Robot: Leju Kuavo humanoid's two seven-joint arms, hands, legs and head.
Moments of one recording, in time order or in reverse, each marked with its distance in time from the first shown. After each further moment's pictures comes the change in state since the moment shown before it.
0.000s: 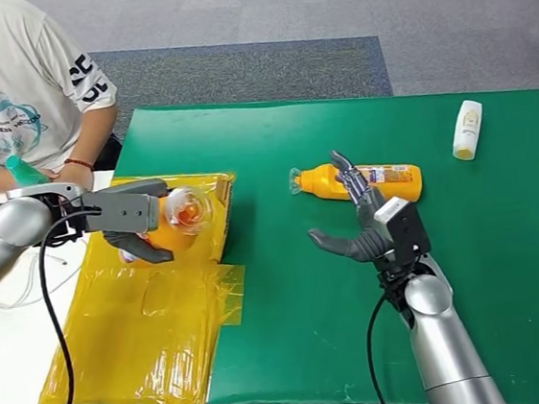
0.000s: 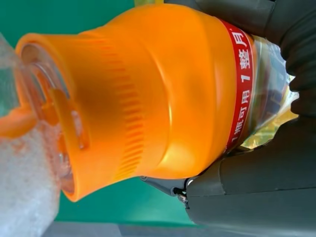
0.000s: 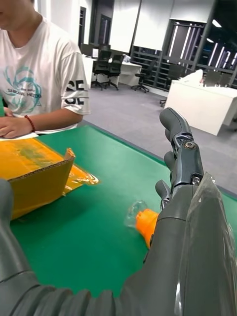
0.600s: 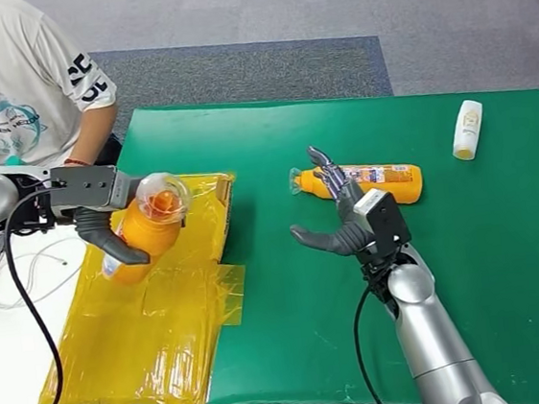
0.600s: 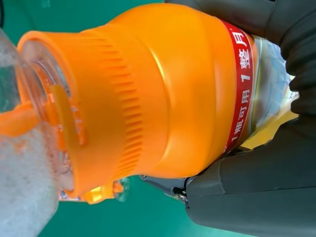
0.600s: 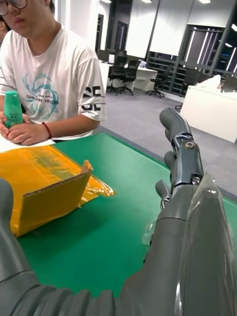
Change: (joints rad) left arm -0.174 0.076 -0.209 -0.015 0.344 -0.110 0.043; right arm -0.066 0.017 0.055 0.082 -0.015 0.007 -0.012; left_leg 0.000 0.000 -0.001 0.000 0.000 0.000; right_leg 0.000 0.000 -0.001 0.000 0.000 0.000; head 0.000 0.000
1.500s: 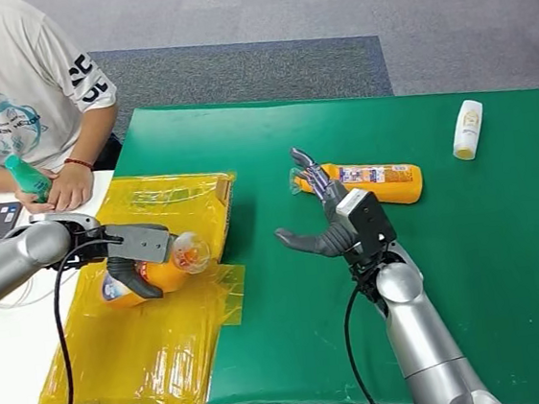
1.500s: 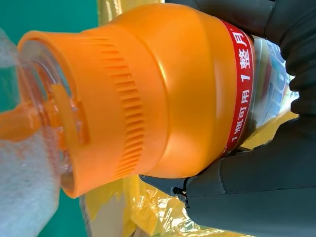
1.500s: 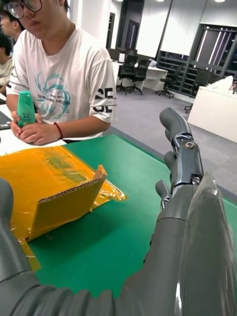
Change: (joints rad) left arm 0.117 -0.092 -0.140 0.194 -0.276 0.122 -0.062; right arm -0.011 0.026 0.032 0.006 0.021 0.004 0.020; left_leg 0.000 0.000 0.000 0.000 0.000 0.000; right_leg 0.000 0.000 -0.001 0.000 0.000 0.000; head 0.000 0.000
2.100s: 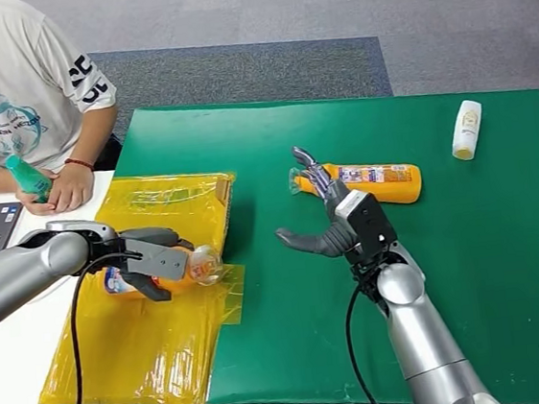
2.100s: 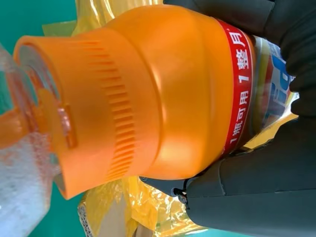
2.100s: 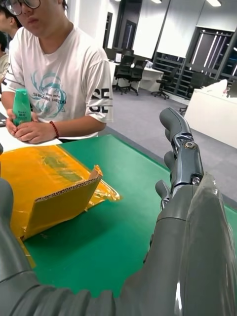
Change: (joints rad) left arm 0.054 -0.043 0.041 0.021 -0.198 0.071 0.003; right arm 0.012 0.000 -0.002 -0.032 0.030 -0.010 0.006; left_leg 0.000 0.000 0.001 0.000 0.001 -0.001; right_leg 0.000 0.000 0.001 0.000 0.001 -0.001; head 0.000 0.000
